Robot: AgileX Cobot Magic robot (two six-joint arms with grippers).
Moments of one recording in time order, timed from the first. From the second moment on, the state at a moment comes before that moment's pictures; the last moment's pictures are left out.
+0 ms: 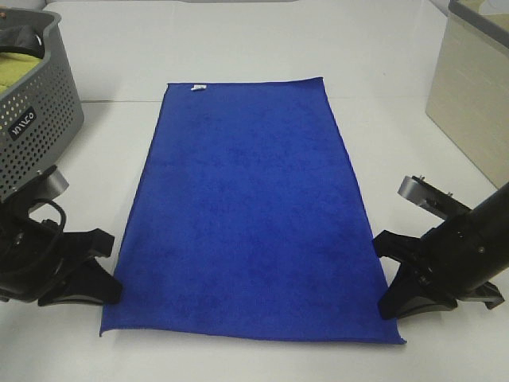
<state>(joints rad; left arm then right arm) -0.17 1.71 -0.56 -1.25 0.56 0.92 0.08 1.80 -0.63 0.89 0.65 -0.58</state>
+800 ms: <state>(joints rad) -0.17 1.36 -0.32 -1.22 0.66 0.80 0.09 1.46 -0.47 0.72 0.74 -0.40</state>
